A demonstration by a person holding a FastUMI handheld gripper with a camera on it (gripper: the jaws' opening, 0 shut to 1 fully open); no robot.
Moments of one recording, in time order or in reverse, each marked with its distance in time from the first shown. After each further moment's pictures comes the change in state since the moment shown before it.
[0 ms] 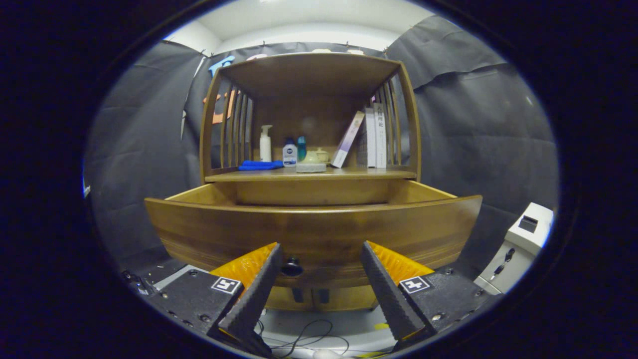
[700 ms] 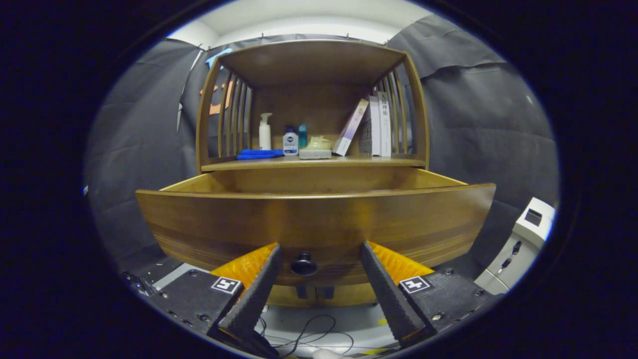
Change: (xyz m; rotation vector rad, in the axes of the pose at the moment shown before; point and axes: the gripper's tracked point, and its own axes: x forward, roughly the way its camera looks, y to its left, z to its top) arm 0.022 0.004 -0.012 0.005 0.046 -0.017
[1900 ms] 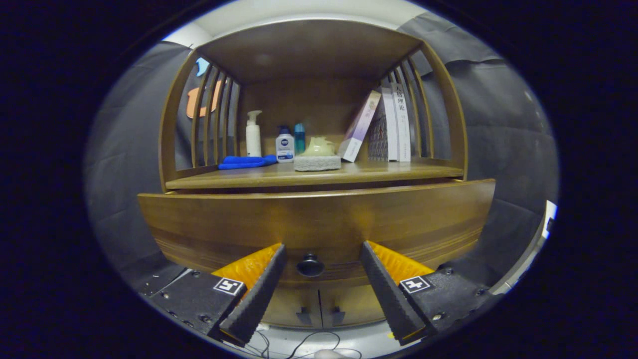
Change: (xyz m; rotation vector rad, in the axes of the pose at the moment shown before) arm 0.135 0.014 0.043 0.029 -0.007 -0.001
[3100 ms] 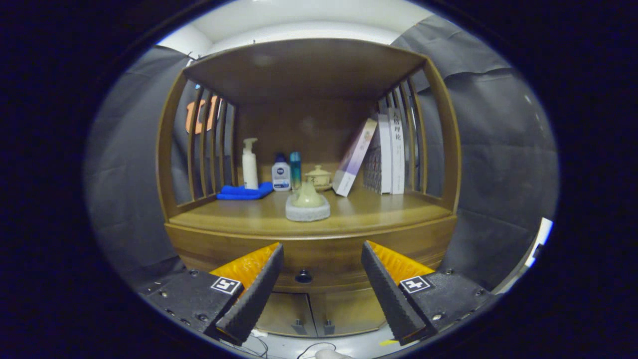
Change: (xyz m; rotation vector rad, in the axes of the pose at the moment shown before) arm -0.048 -0.017 0.094 -0.007 -0.079 0.018
